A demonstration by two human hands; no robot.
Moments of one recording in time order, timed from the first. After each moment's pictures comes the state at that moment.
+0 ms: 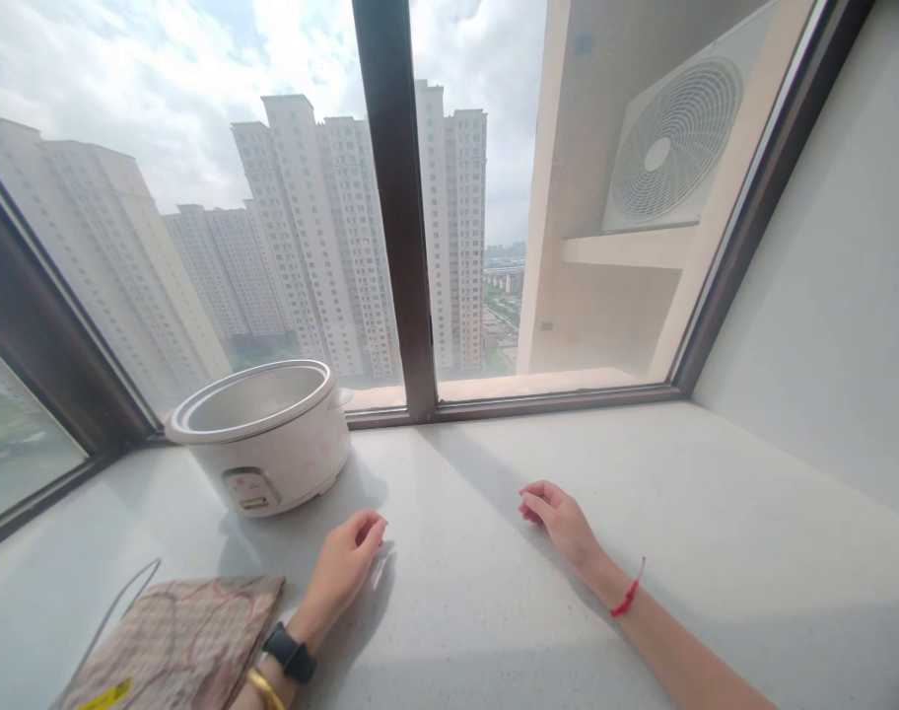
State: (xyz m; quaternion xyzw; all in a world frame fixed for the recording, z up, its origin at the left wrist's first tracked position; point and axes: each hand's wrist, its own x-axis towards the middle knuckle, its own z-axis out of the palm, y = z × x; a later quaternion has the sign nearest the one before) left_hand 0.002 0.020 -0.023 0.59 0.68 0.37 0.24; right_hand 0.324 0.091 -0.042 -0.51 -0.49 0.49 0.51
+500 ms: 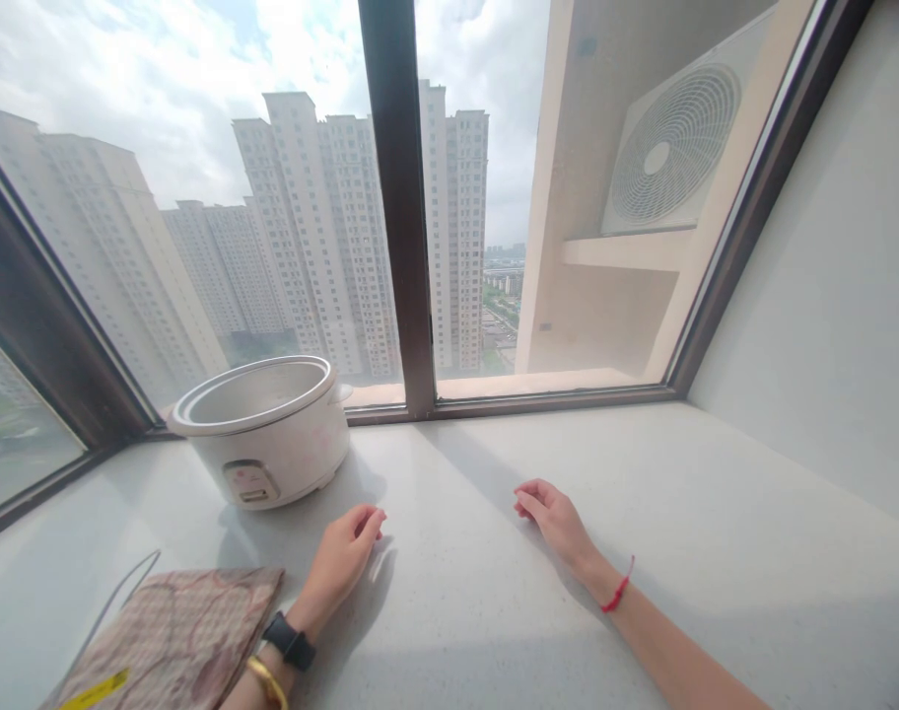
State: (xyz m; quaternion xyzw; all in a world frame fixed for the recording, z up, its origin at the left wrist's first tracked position) left_hand 0.001 0.021 -0.024 0.59 0.67 0.38 0.23; right_hand 0.325 0.094 -0.058 -0.50 -0.53 0.46 0.51
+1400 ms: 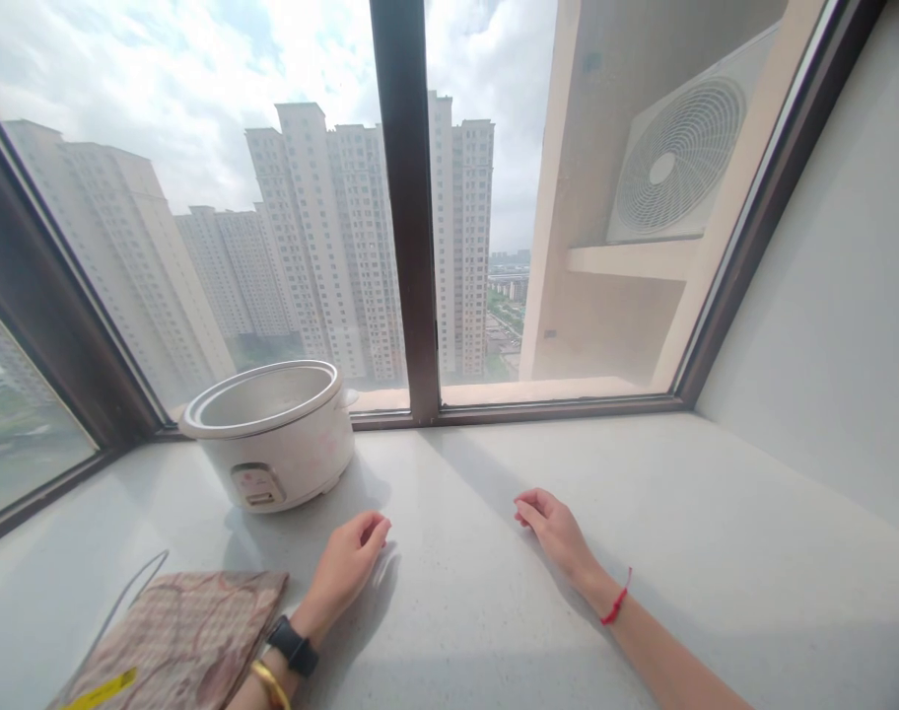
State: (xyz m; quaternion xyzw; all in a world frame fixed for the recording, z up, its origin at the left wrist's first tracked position) left_hand 0.001 0.019 -0.027 0.61 0.67 0.35 0.24; right_hand 0.319 0.094 -0.056 -0.52 -0.56 0.43 0.49
